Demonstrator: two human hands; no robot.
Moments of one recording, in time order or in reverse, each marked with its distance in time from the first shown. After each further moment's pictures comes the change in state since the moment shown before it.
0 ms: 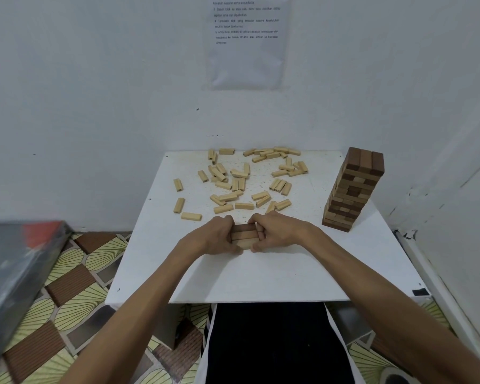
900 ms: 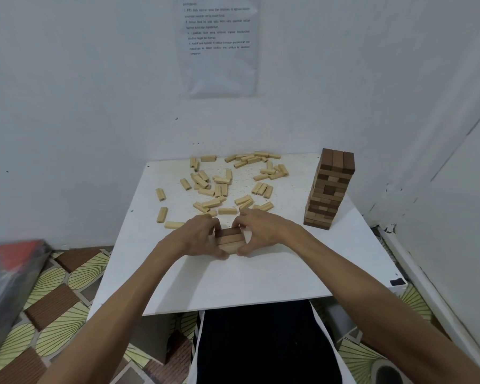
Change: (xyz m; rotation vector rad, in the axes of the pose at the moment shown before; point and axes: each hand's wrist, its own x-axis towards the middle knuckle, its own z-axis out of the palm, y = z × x) left_hand 0.007 -0.003 -0.014 0.093 0.053 0.083; right_hand -0.007 -0.002 -0.007 -0.131 0.100 -0.050
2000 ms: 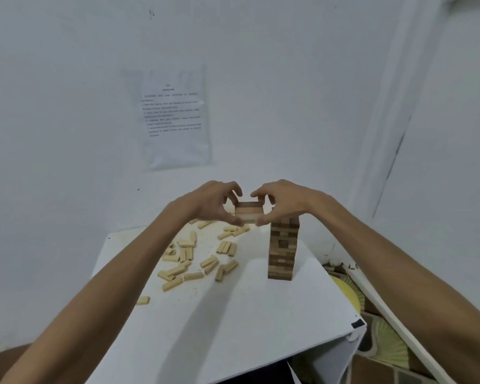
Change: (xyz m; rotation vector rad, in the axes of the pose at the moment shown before) left_hand 0.084 0.142 -0.177 0.139 0.187 0.468; right_hand -0.101 0.065 -0.210 -0.052 0.276 0.223
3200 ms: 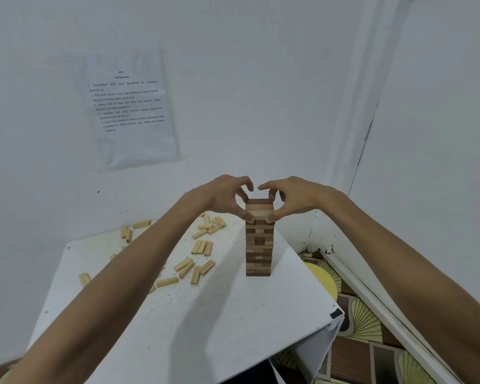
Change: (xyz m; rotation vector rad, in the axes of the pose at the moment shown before) left_hand 0.088 0.043 0.032 -0.043 -0.094 0.108; right_hand -0.033 0.080 0.001 0.045 -0.036 0.185
